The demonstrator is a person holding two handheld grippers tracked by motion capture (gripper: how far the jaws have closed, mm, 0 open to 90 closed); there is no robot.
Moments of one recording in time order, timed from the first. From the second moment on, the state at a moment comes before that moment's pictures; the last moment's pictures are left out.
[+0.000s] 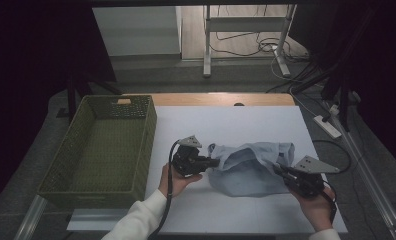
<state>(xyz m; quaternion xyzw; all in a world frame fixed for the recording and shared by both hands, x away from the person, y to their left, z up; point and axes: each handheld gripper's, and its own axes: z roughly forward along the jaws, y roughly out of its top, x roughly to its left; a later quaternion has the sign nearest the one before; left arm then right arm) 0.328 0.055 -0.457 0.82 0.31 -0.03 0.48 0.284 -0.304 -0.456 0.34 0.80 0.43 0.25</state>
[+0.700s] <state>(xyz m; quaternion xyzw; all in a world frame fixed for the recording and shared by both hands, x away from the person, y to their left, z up) 0.329 0.086 -0.432 0.78 0.32 -0.03 0.54 0.292 -0.287 -0.428 0.33 0.76 0.51 0.24</state>
